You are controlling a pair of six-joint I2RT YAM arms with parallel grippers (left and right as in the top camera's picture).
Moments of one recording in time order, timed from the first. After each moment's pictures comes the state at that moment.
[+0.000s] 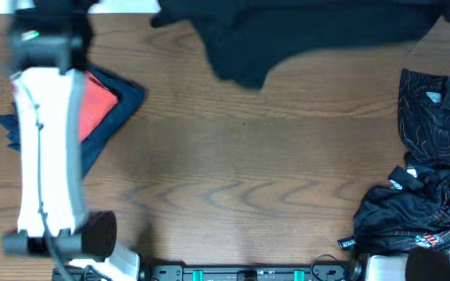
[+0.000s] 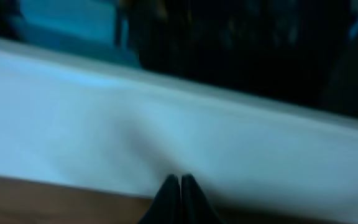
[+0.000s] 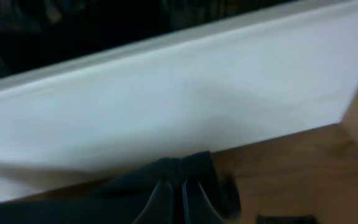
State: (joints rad) left arm -0.01 1.74 2.24 -0.70 0.07 -0.28; right arm -0.23 1.53 1.94 -0.72 -0.13 0.19
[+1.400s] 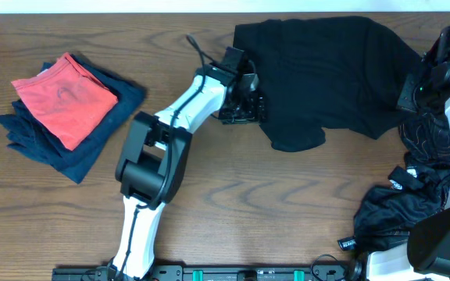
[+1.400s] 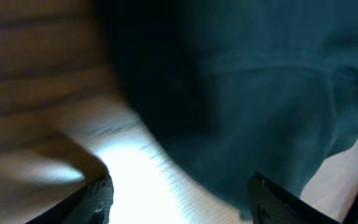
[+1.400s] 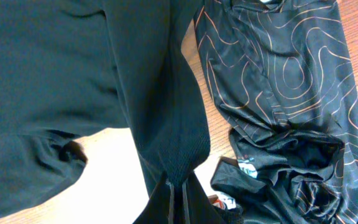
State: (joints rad) left arm -0.48 2.26 1.69 -0.73 0.47 -0.34; right arm -0.23 1.67 1.59 -1.15 0.09 0.16
